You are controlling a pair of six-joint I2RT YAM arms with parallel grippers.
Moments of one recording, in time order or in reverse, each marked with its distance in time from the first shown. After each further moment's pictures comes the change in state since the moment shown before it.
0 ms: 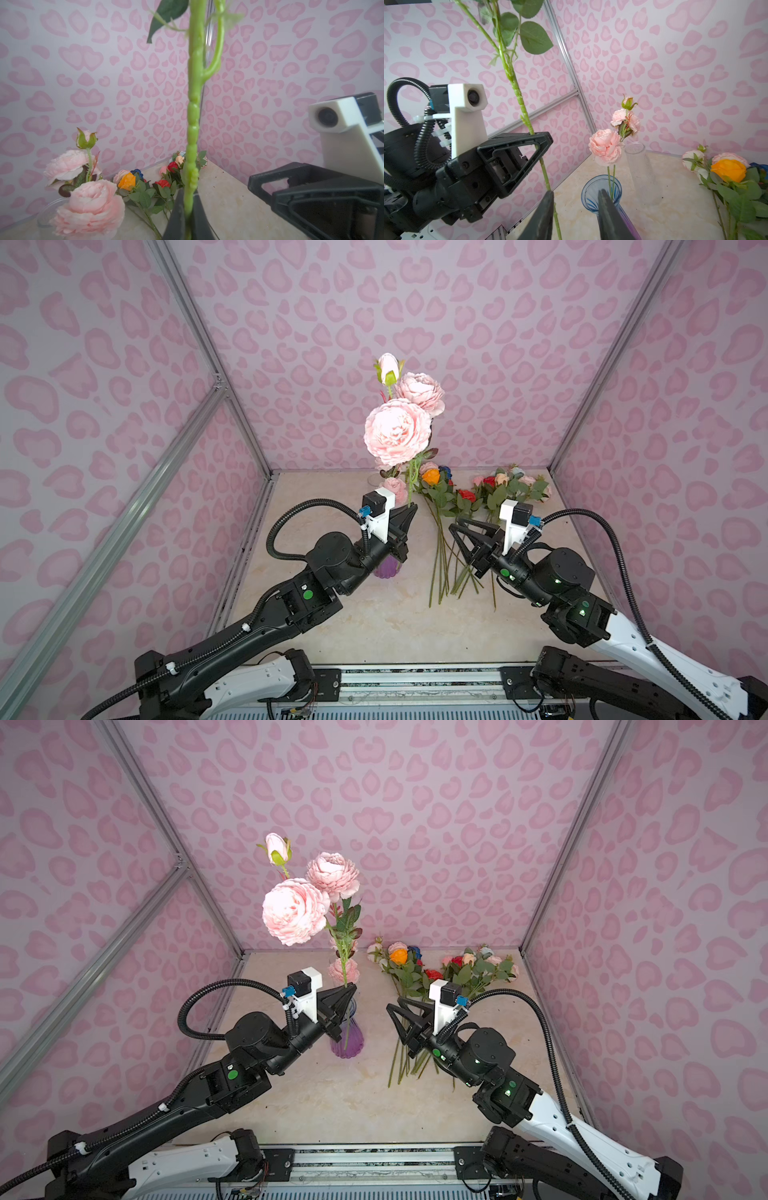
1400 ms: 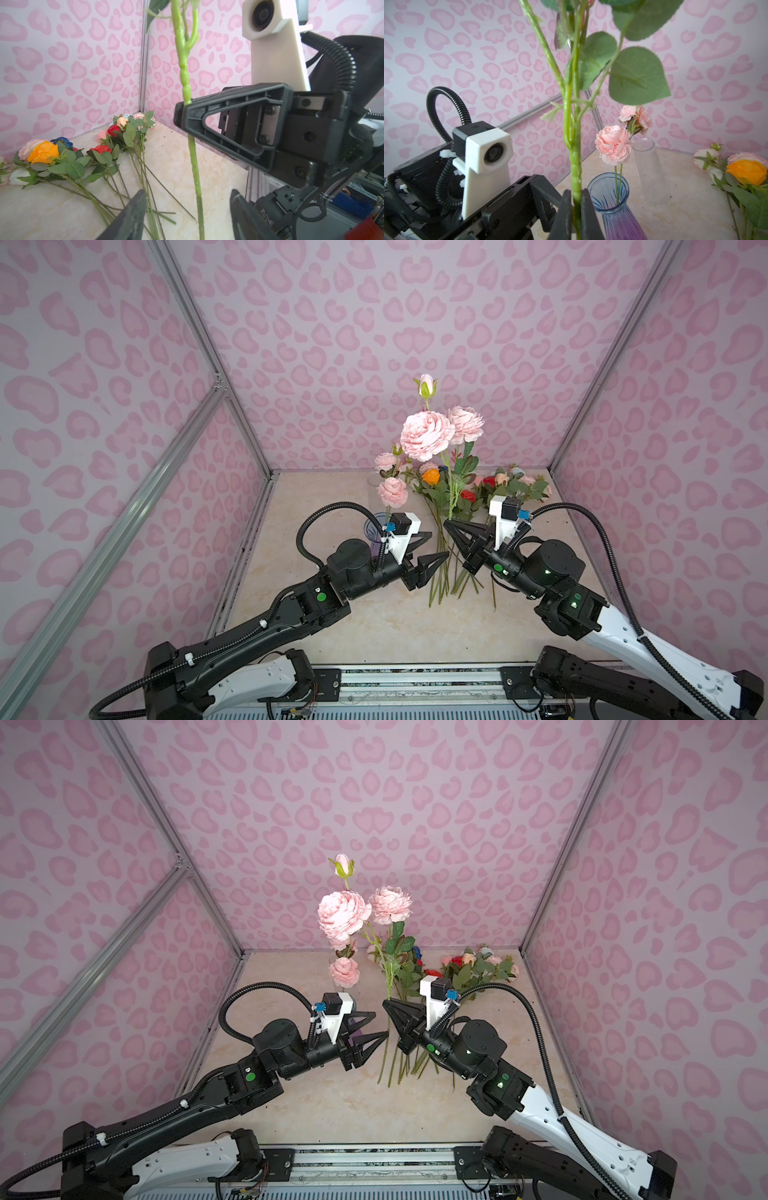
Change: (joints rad) left arm -0.015 0.048 -0.105 -0.013 0.380 -0.176; right arm -0.027 0.065 0.026 0.027 -0.098 0.014
